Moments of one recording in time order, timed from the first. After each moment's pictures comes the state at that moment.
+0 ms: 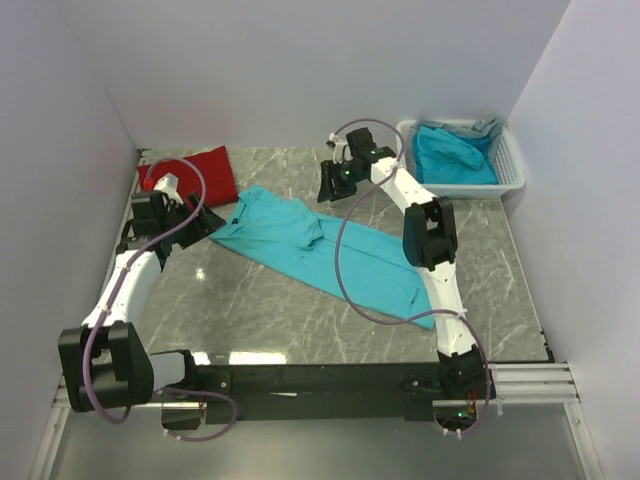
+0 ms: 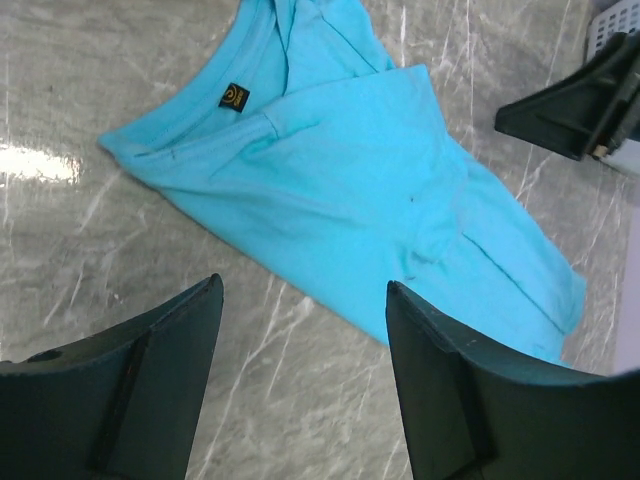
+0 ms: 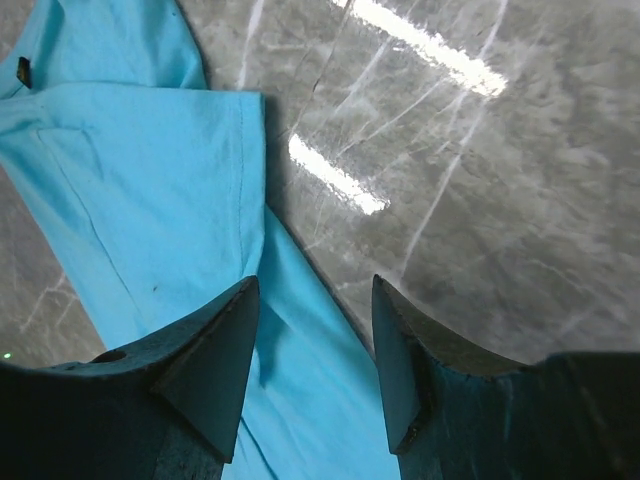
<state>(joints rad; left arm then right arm) 0.12 1.23 0.83 -0.24 0.39 -0.48 0.35 2.49 2.25 -0.72 -0.52 0.11</state>
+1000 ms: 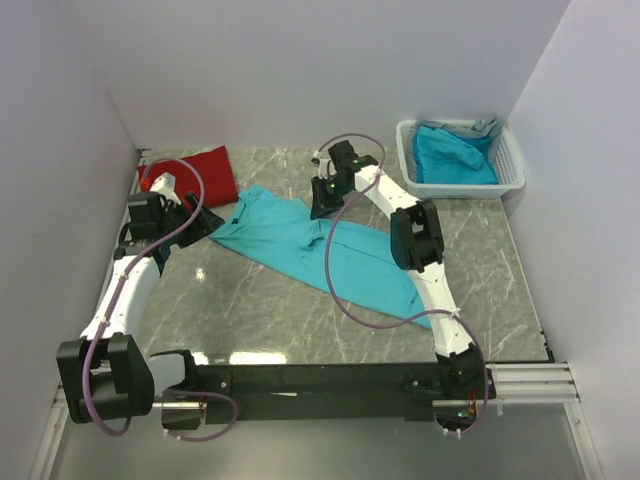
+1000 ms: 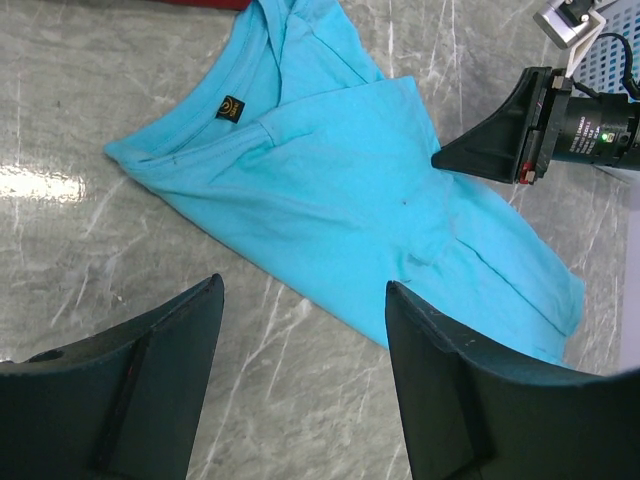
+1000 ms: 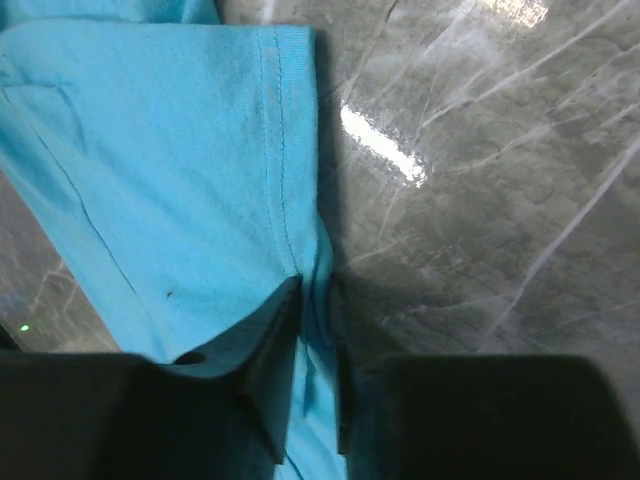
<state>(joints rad) 0.12 1.17 0.82 -0.24 0.39 -0.47 0.43 2.58 2.29 -0.81 -0.53 0.15</state>
